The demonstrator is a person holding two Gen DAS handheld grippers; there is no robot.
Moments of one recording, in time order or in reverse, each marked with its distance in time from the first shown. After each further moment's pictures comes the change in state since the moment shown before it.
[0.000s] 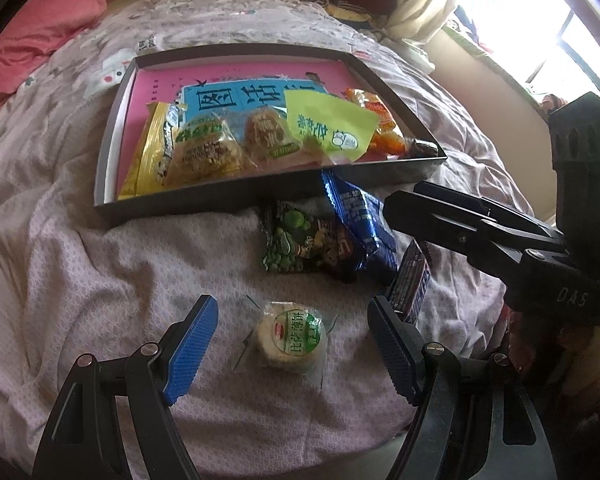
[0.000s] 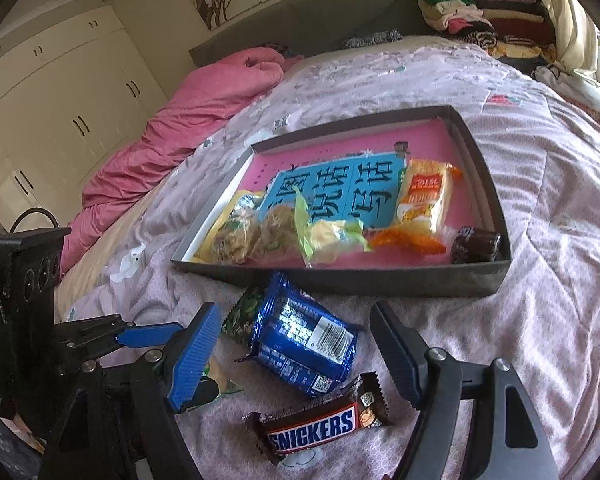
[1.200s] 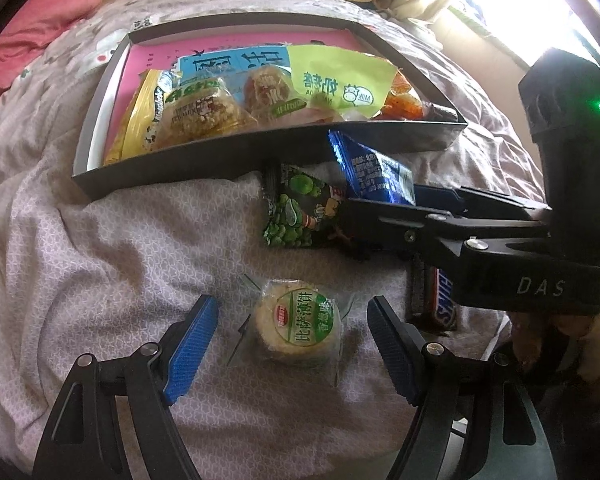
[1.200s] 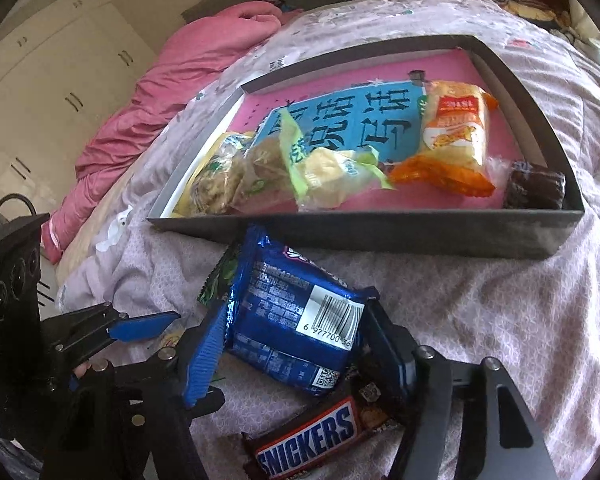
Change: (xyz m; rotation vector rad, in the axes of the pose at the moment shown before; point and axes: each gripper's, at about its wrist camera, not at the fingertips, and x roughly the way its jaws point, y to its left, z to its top) left arm 0.026 -0.001 -0.009 0.019 0.060 0.041; right arm 0.052 -0.005 -0.009 0.014 0.167 0.029
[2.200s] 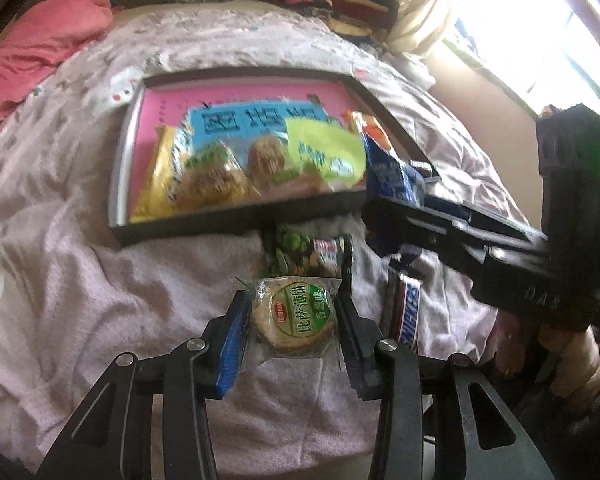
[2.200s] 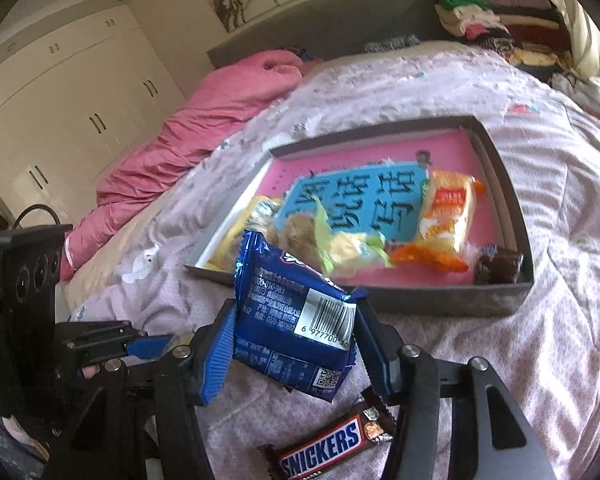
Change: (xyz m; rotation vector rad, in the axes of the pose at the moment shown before) left arm -0.048 0.000 0.013 -0.032 -0.129 -0.033; right arm -0.051 0.014 0.007 -0.069 -0.202 0.024
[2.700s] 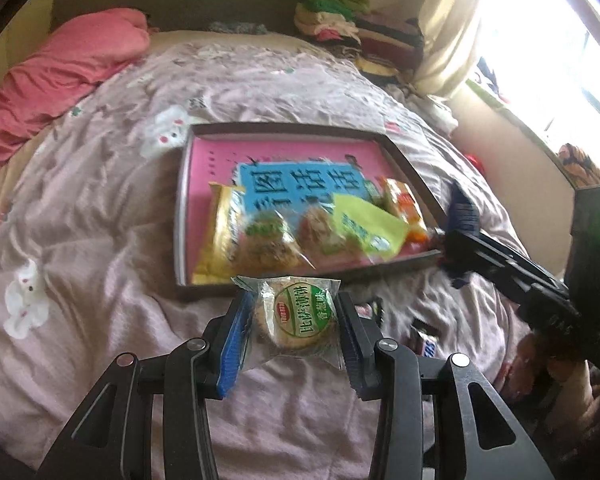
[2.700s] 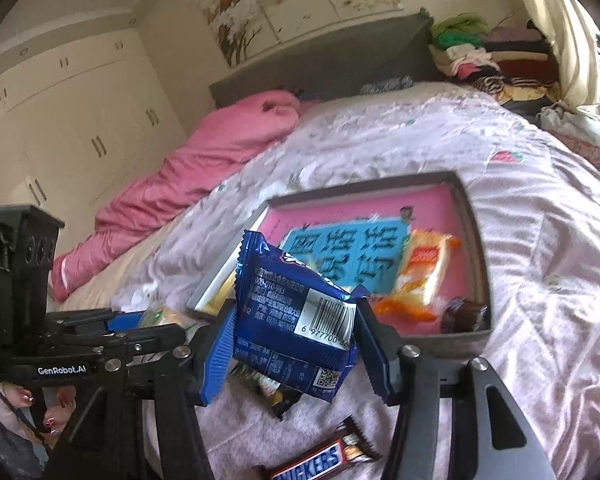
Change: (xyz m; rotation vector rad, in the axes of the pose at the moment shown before) left arm -0.029 0.028 0.024 -0.066 -0.129 0.074; right arm -0.030 -0.002 0.015 -0.010 -0.159 -0.046
